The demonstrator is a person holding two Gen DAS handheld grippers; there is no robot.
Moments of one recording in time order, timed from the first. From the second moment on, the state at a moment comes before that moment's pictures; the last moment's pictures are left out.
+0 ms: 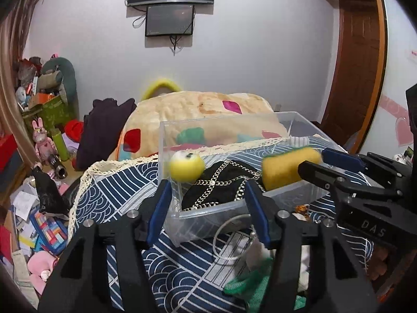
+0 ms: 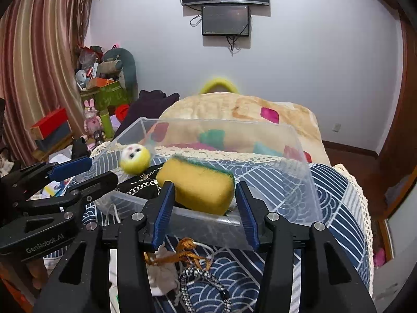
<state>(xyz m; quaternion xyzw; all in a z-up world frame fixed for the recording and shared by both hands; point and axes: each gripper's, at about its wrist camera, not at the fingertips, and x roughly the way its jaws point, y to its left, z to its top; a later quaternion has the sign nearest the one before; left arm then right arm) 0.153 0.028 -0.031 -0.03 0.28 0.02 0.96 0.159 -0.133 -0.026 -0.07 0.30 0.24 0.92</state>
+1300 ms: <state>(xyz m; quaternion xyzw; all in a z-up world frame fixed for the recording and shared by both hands) 0.052 -0.002 -0.095 -0.05 0.32 0.01 0.95 0.079 -0.151 -0.065 -0.06 0.33 0.30 0.89</state>
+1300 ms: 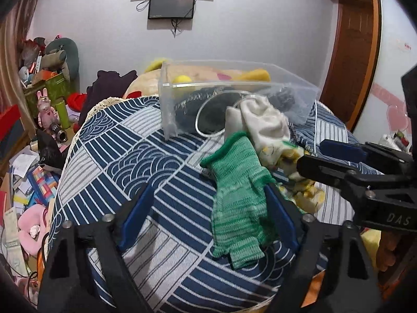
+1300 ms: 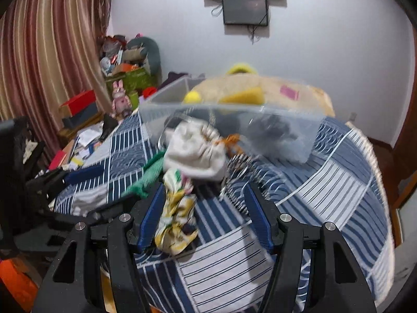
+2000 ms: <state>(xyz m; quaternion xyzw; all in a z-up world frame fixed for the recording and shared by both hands) 0.038 -0.007 -0.094 -0.07 0.31 -0.03 0.95 0.070 -0.171 -0.059 -0.03 0.32 0.28 0.90</state>
